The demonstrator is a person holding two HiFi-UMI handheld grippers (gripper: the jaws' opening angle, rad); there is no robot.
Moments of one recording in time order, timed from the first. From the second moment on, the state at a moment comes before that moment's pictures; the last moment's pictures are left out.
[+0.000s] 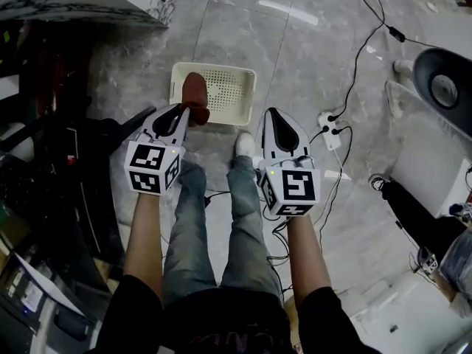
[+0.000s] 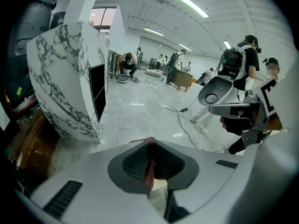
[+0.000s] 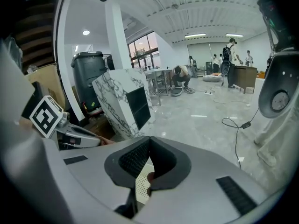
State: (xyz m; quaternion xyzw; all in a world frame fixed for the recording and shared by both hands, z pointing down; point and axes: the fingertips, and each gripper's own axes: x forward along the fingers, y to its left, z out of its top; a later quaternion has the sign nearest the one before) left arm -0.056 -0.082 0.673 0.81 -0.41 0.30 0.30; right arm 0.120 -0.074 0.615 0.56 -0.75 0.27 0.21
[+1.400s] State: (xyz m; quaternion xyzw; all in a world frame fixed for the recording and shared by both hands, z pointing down) left arm -0.034 -0.060 0.806 0.81 -0.36 0.35 0.29; right arm 0.128 -0.062 0.733 0.54 -0.75 0.28 0.24
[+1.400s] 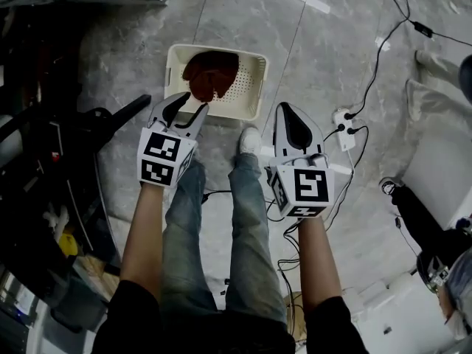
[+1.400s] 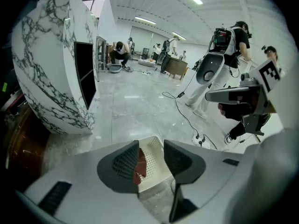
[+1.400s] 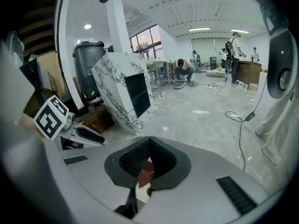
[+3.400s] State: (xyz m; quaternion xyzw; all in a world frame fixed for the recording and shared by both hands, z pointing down) left arm -0.113 -0.062 0.293 0.79 -0.58 0.14 0.14; right arm 0.055 -0.080 0.288 0.51 -0.84 0.15 0.11
